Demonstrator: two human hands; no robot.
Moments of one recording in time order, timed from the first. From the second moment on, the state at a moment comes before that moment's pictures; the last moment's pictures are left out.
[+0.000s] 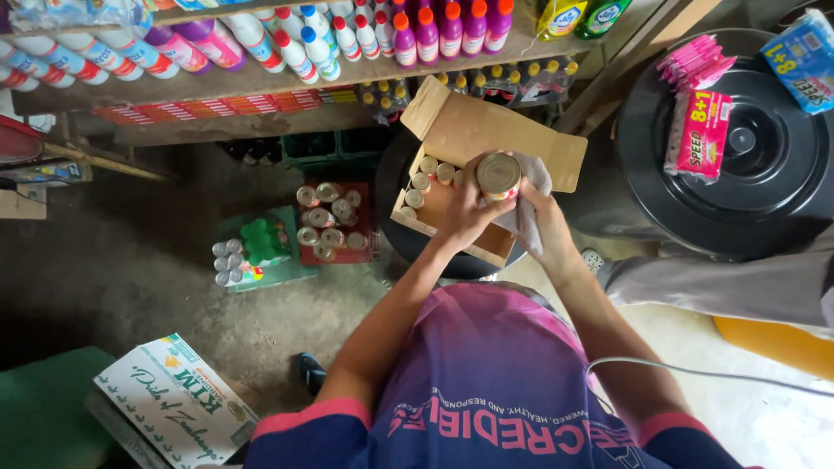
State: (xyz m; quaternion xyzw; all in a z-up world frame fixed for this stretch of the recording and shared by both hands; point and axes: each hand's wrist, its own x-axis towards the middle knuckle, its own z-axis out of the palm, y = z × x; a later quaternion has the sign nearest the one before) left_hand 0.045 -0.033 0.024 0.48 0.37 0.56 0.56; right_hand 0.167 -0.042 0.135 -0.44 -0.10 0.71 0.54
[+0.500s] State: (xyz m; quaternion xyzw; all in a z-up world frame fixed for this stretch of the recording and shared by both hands) left_hand 0.032 -0.037 0.064 0.38 0.36 0.55 0.65; right_hand 0.213 -0.022 0.076 -0.48 -0.54 0.44 0.53
